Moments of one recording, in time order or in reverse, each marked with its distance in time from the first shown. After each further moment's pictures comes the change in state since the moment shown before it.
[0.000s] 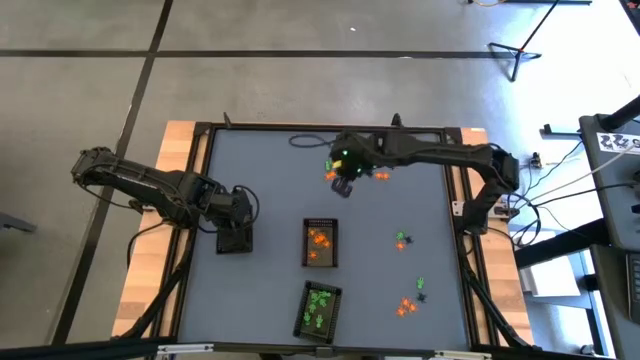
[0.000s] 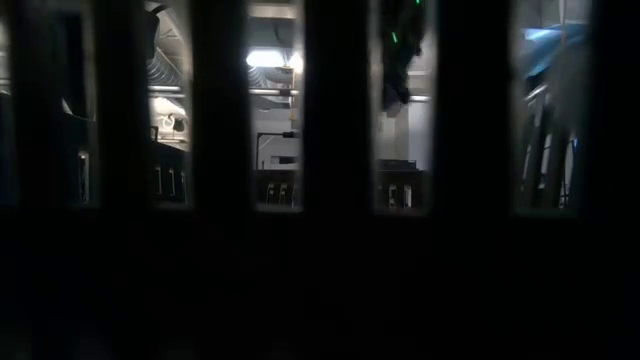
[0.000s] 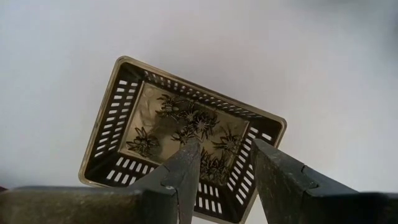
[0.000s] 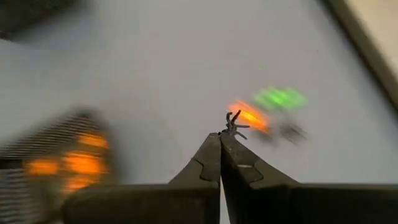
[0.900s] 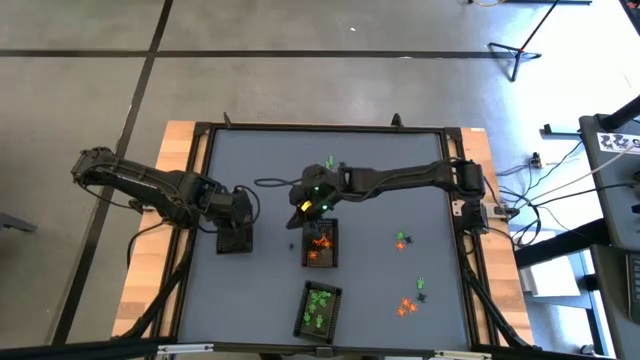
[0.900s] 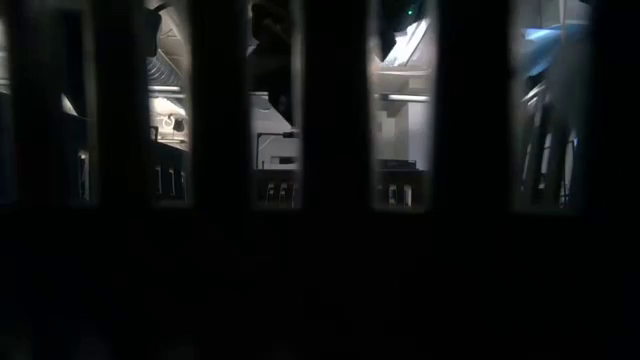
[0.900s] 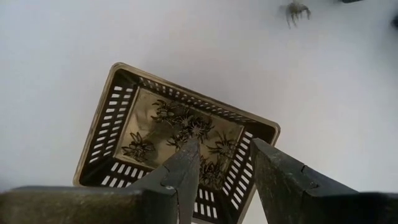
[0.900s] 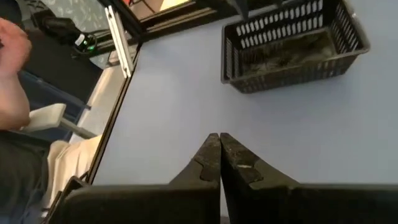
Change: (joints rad) left arm 0.000 0.000 0.001 0.020 0.001 0.000; right arm 0.179 0.267 0.016 0.644 -0.565 0.036
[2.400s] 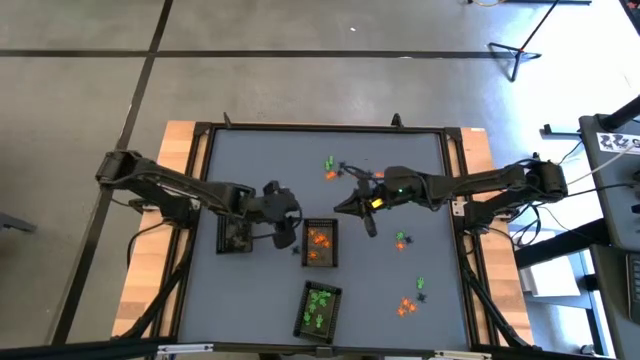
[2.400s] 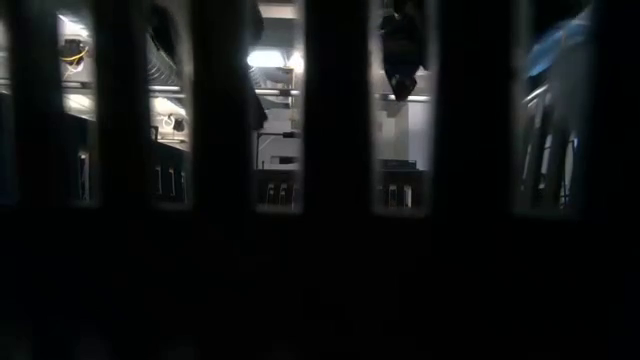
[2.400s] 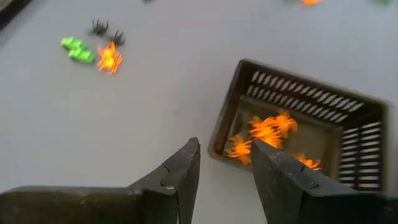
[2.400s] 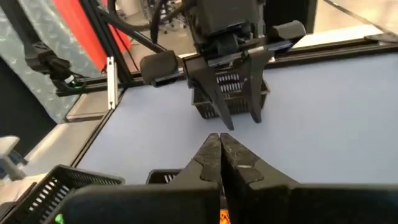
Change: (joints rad) left arm 0.063 0.326 -0.001 0.766 -0.285 0.317; right arm -0.002 -0.637 -0.812 0.526 0.246 -0.074
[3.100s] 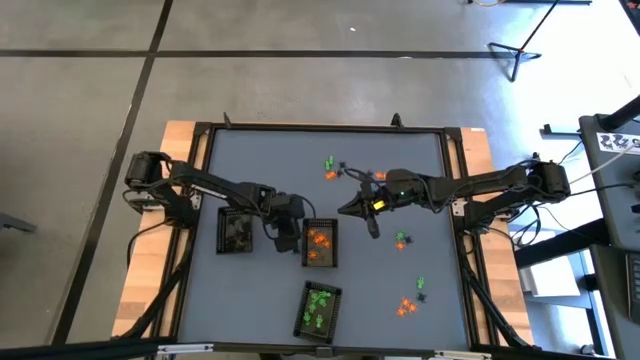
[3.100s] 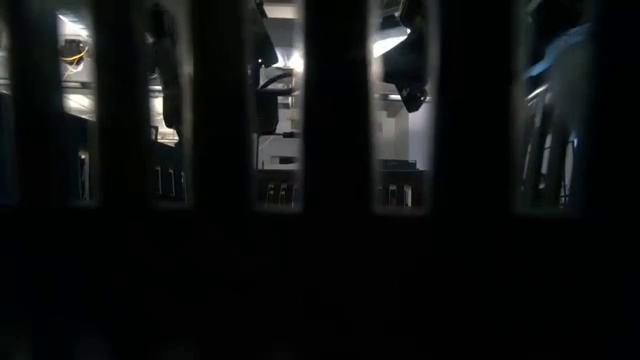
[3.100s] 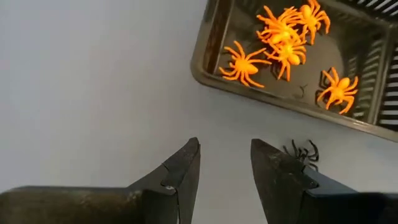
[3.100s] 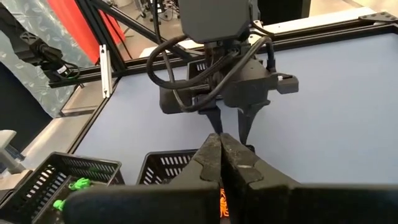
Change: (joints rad) left arm 0.120 0.251 0.000 -0.026 0.353 0.050; right arm 0.003 -0.025 -0.051 -0.016 0.023 0.015
